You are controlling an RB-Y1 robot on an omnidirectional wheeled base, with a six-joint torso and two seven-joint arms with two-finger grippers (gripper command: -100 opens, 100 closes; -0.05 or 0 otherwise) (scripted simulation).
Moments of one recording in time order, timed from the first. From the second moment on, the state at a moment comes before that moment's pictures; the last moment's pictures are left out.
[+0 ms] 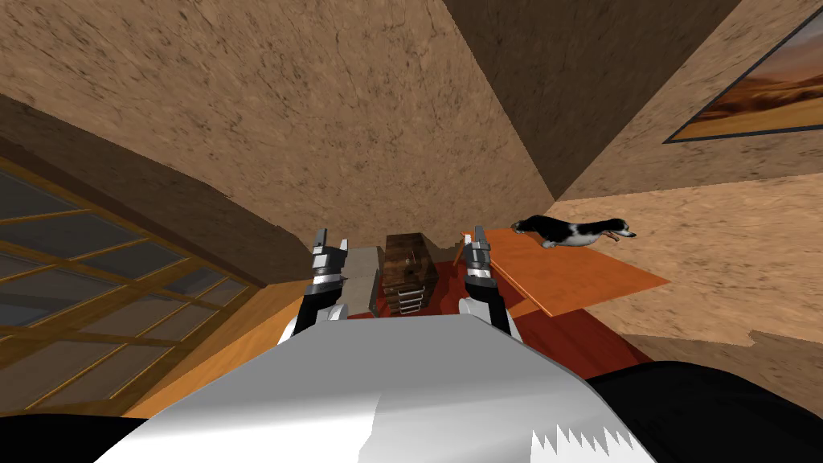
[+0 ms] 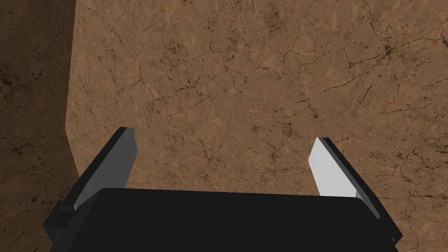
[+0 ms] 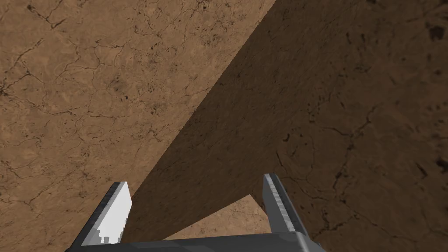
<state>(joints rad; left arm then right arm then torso) 0.51 -0.05 -0.02 -2.25 -0.10 -0.37 0.17 0.50 0.00 0.04 -2.30 -0.04 -0.37 0.17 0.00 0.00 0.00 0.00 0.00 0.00</state>
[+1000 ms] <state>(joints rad) 0.51 -0.05 -0.02 -2.25 -0.10 -0.37 0.17 0.41 -0.12 -0.03 -2.15 -0.06 -0.28 -0.03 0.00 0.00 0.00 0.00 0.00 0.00</state>
